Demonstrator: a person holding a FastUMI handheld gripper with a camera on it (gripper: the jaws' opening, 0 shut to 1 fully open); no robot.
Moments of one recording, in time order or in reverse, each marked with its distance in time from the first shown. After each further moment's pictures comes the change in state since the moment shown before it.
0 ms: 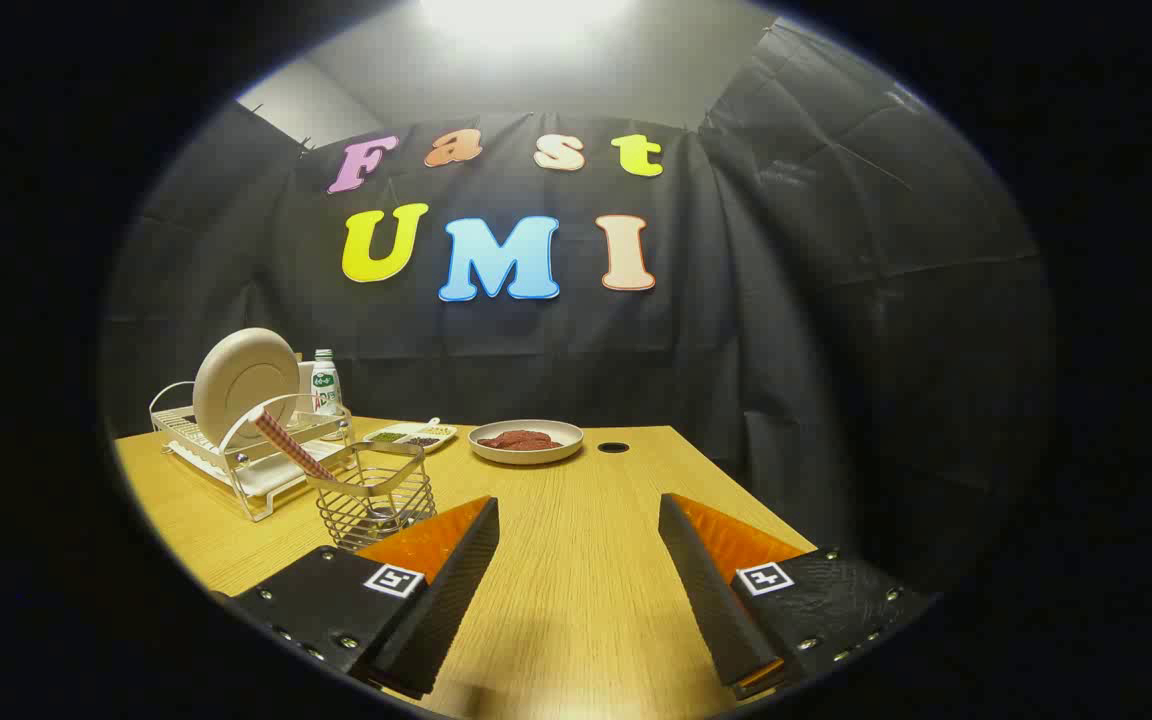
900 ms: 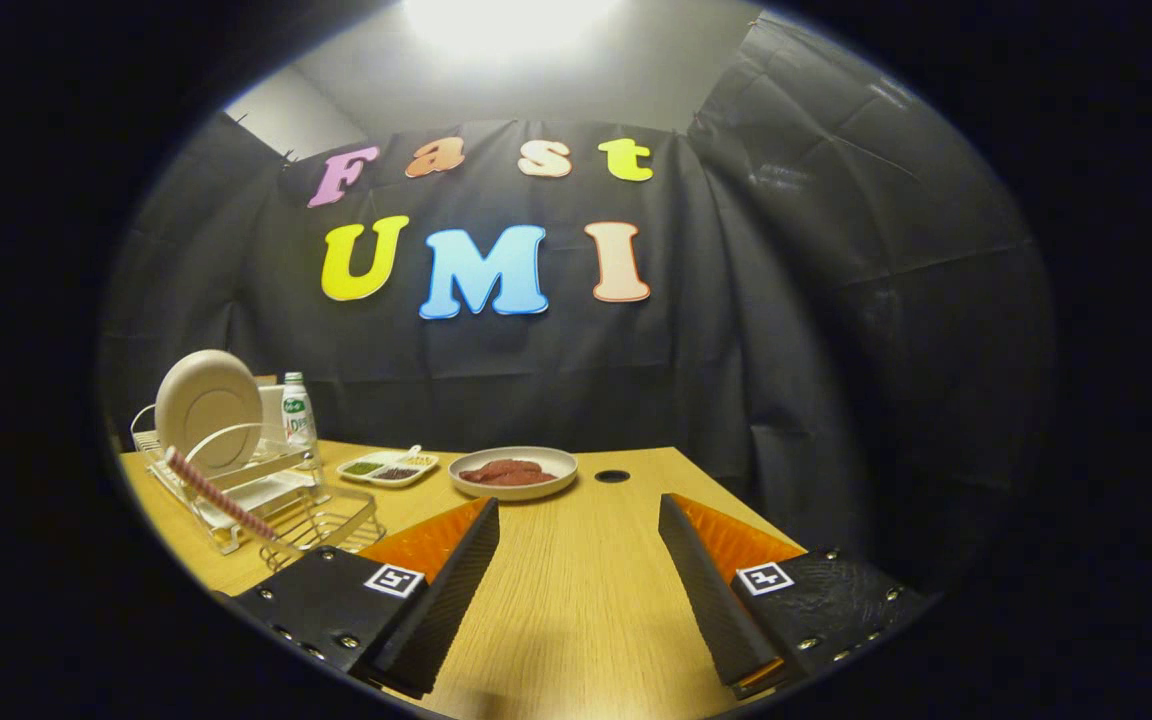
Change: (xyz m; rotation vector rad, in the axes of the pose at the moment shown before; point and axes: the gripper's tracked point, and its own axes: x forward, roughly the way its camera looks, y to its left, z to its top) arm 0.084 -0.017 0.030 0.054 -0.066 -0.042
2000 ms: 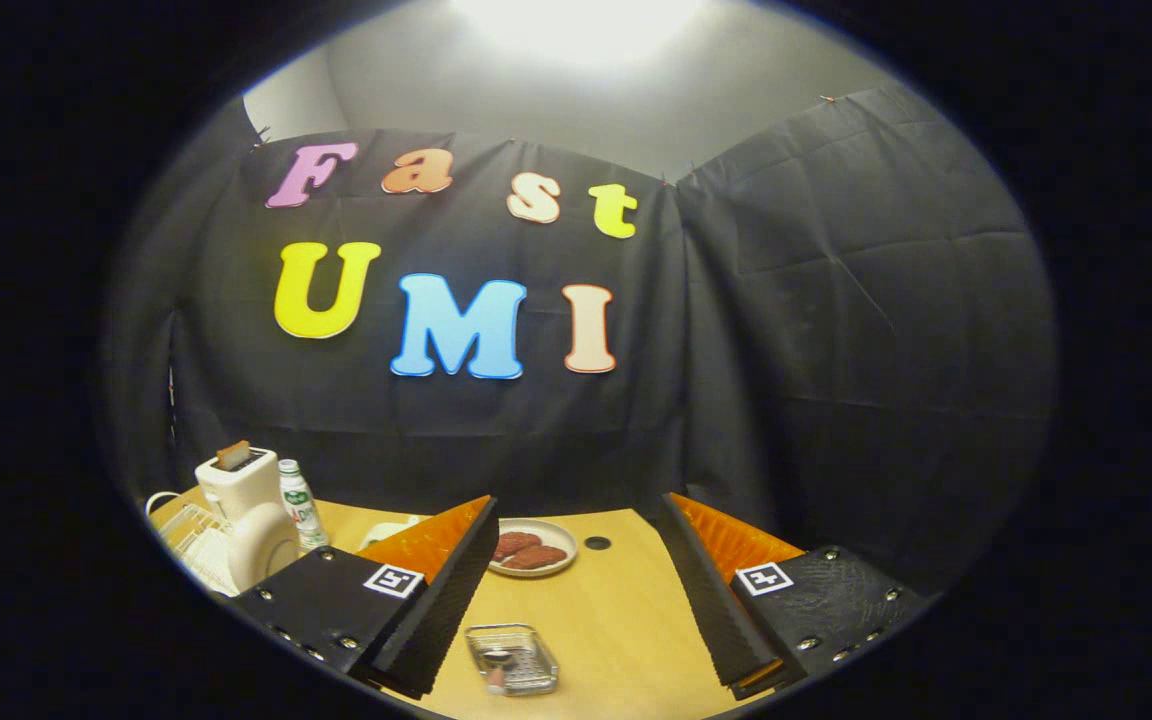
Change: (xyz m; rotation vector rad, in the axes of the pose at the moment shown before) arm -0.061 0.177 0.188 -0.102 0.027 -0.227
